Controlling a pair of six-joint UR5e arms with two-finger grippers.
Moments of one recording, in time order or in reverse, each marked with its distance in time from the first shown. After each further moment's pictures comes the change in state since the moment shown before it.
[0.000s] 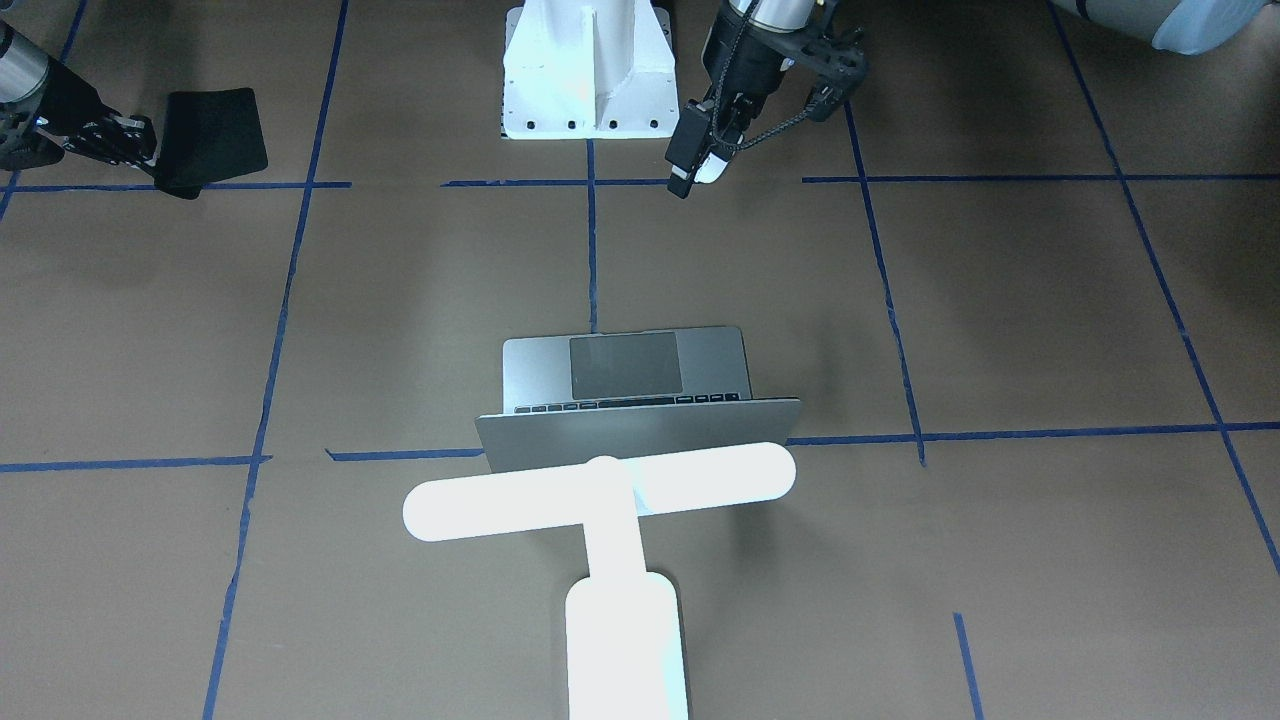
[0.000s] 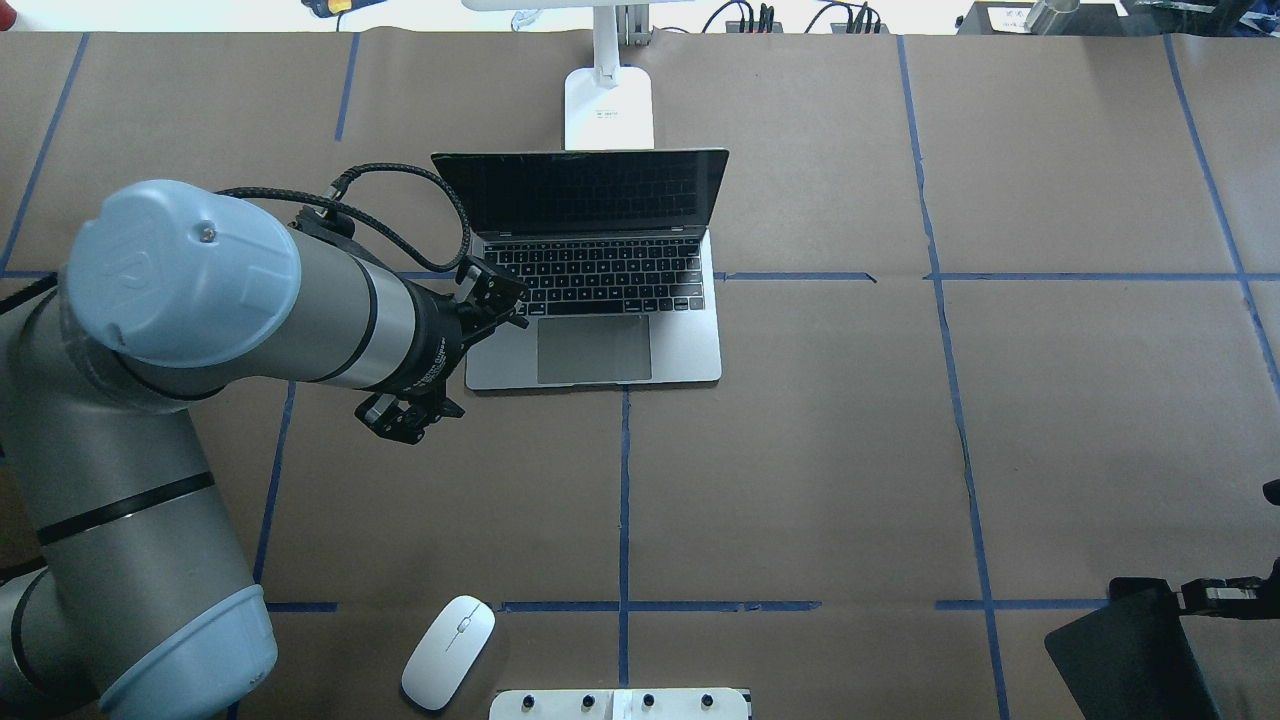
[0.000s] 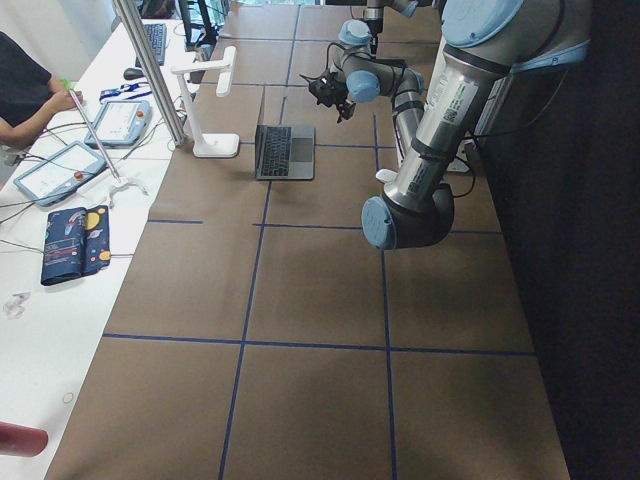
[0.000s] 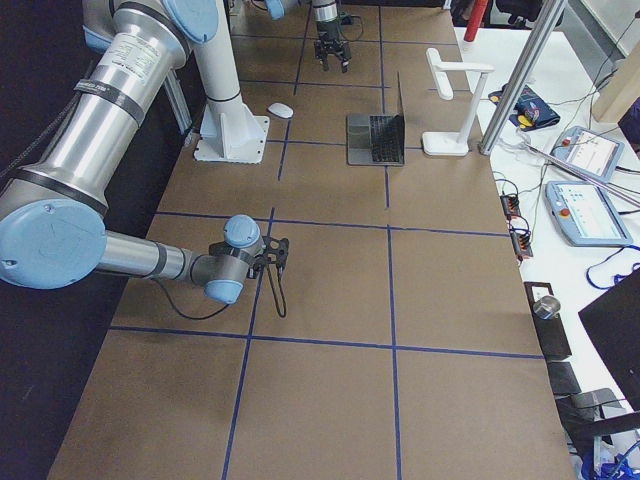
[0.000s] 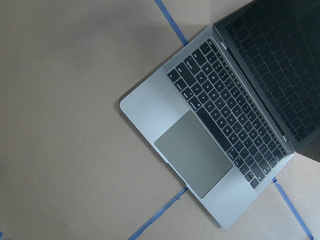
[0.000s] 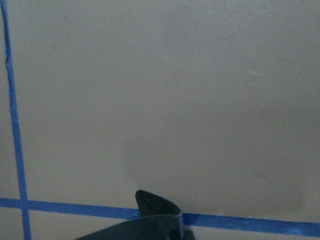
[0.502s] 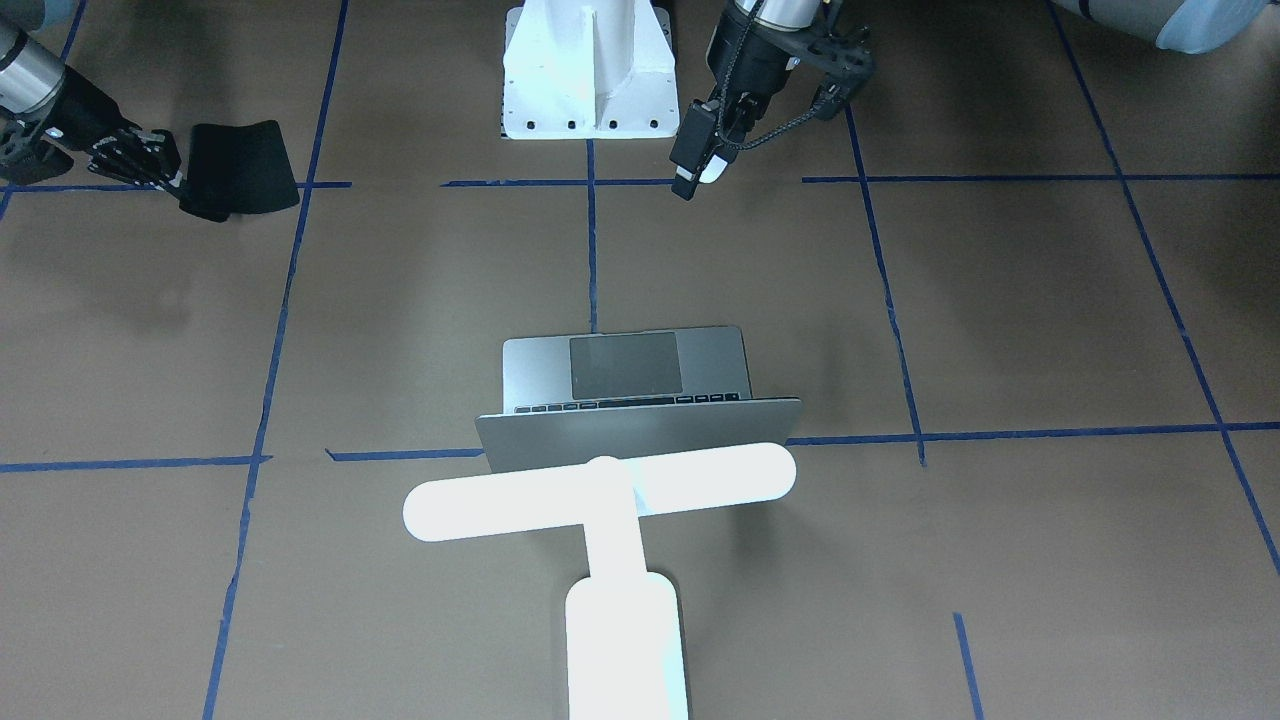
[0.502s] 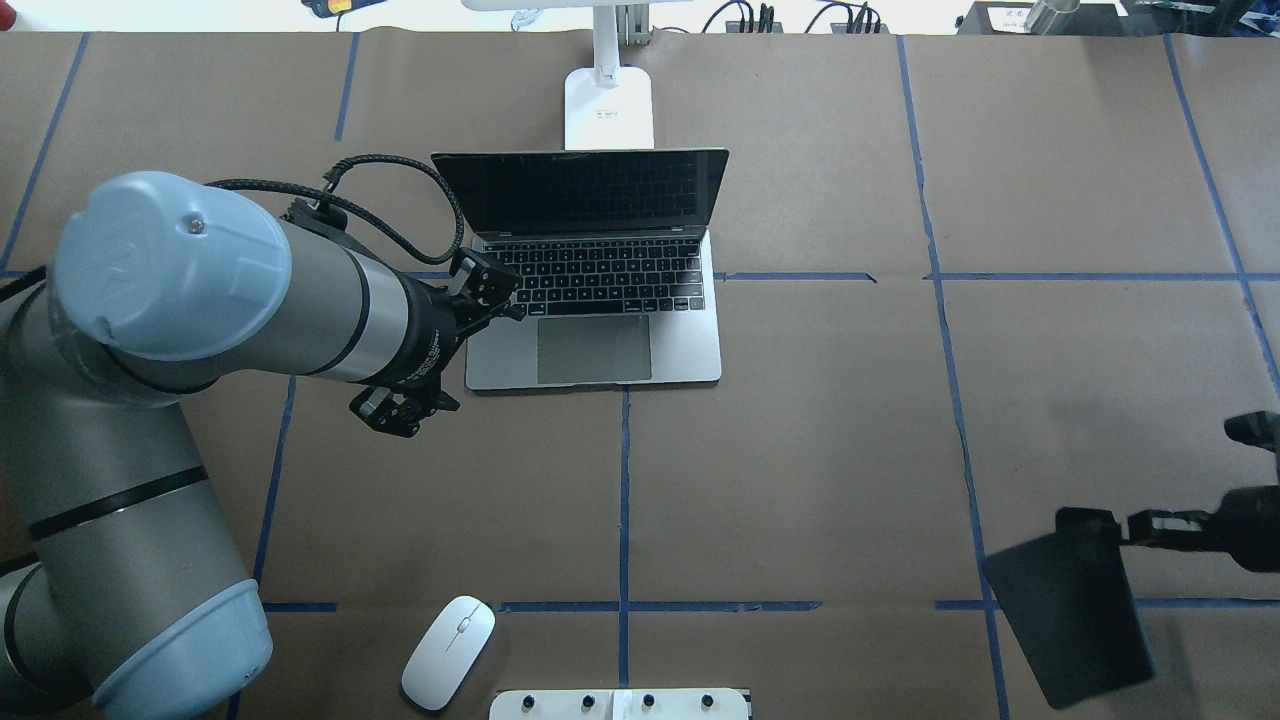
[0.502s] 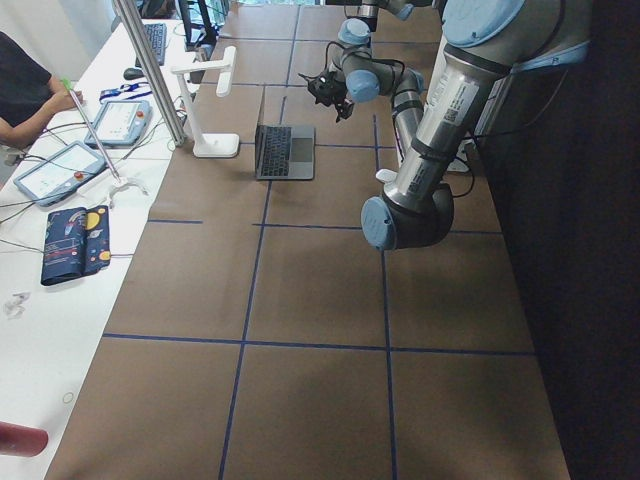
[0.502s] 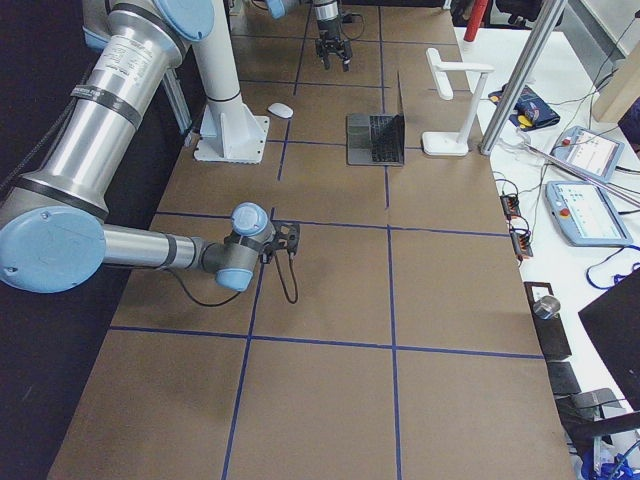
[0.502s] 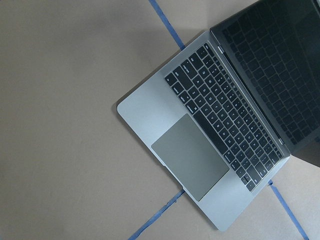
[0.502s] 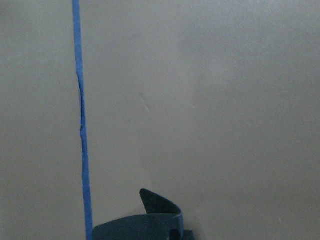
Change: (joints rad) left arm -0.009 0.002 -0.004 0.001 0.001 0.001; right arm 0.117 0.146 0.021 -0.094 0.006 0.000
